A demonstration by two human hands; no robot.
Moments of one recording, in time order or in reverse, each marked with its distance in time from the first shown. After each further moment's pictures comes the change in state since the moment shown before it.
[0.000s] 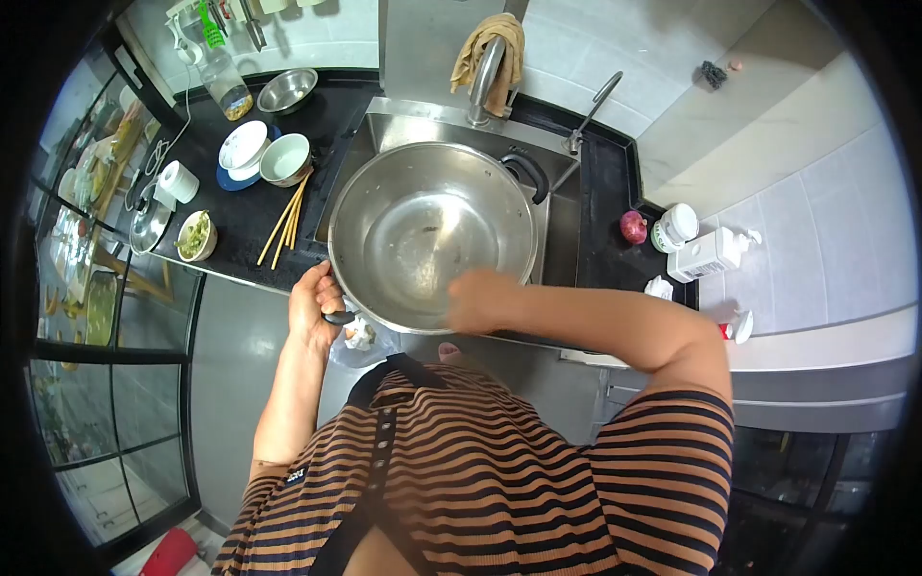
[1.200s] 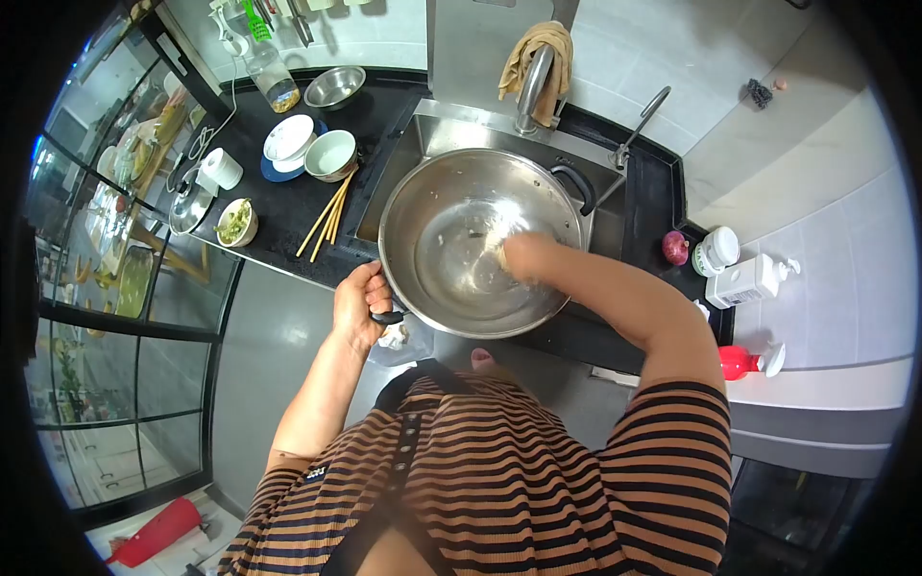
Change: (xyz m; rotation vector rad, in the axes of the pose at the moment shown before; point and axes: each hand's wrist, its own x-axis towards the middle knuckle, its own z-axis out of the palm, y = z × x) left_hand -0.005 -0.012 0.009 0.076 -0.038 0.012; right_hand 0.087 0.085 0.013 -0.098 -0.003 0.122
